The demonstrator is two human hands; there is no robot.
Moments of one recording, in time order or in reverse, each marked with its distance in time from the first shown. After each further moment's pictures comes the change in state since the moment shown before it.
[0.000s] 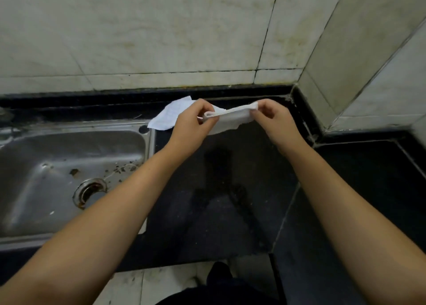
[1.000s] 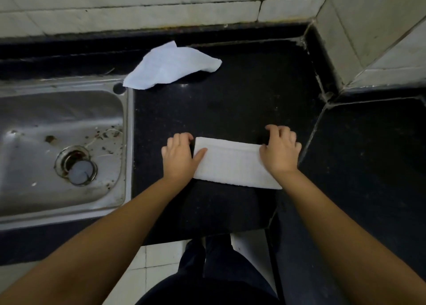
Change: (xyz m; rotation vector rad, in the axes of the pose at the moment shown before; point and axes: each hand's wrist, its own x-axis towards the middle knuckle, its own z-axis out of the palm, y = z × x) left_hand -0.090 -0.116 0.077 0.595 -0.144 -0.447; right_hand -0.067 0.139 0.037 -0.857 -0.076 0.456
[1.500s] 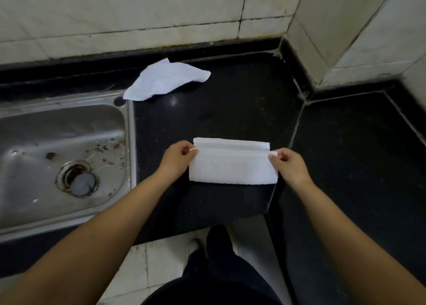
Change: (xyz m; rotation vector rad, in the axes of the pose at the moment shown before) left_hand -0.008 -0.008 -0.033 -0.435 -0.286 -0.046; right_hand -0.064 0.046 -0.015 0.780 -0.112 0.266
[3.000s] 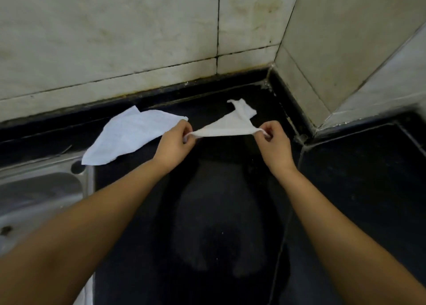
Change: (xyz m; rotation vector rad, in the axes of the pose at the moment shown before) left_hand 0.203 0.099 0.011 0.291 0.086 0.380; right_hand 0.178 -0.102 -0.003 0.129 0.173 -0.272
